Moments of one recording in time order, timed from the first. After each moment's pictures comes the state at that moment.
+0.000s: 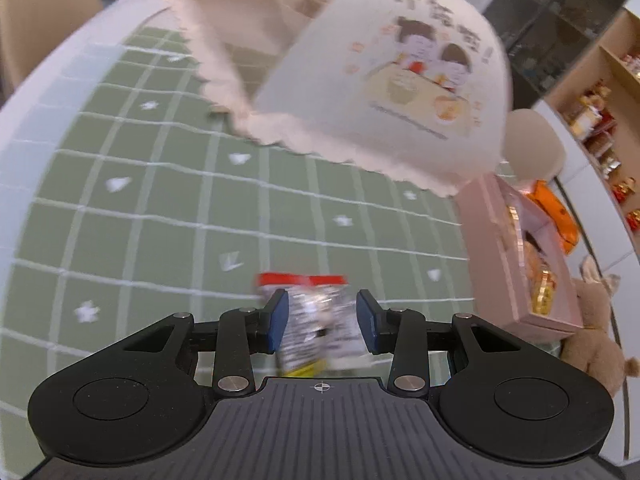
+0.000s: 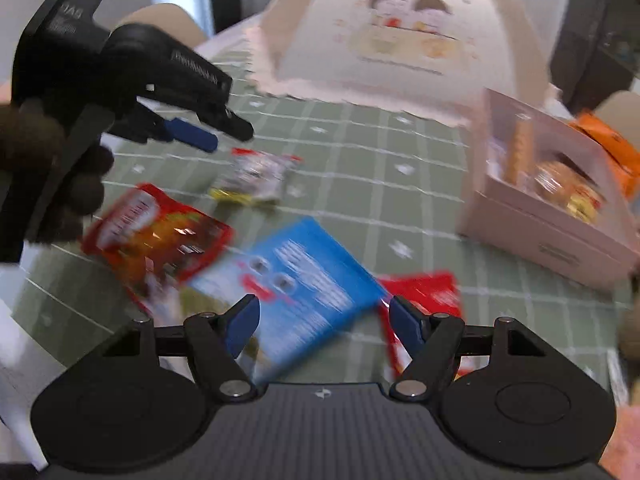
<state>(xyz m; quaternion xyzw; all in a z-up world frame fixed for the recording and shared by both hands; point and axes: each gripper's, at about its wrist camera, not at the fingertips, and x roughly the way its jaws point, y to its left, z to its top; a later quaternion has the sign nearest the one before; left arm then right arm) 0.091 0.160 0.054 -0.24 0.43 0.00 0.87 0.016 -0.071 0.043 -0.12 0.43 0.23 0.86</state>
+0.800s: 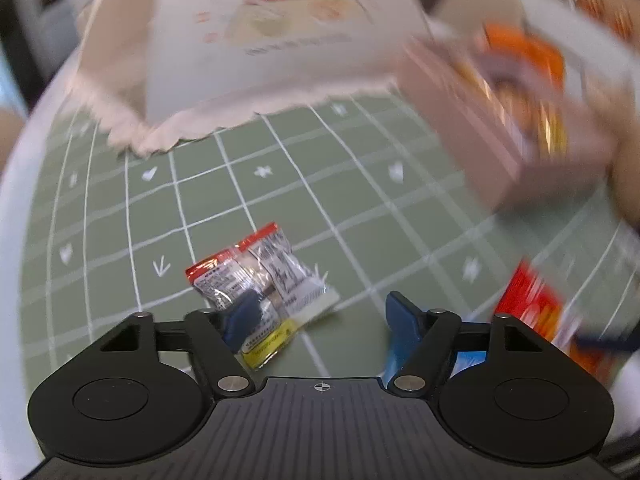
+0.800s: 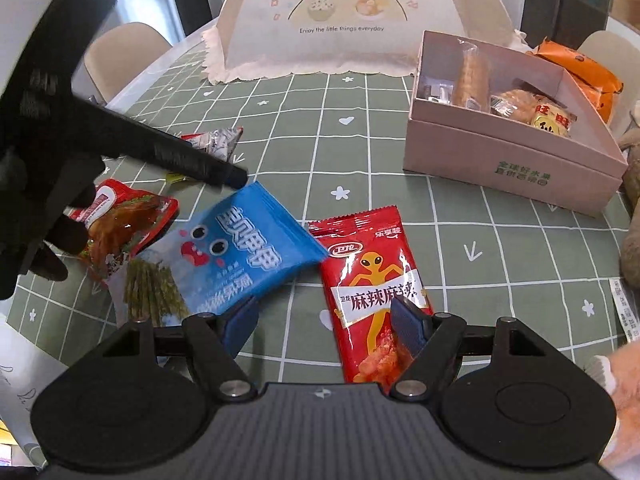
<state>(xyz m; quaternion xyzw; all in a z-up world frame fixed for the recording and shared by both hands) 0.099 0.075 0.045 -0.04 0.47 -0.03 0.88 0.022 -0.118 0.025 -0.06 0.45 0.23 0.86</state>
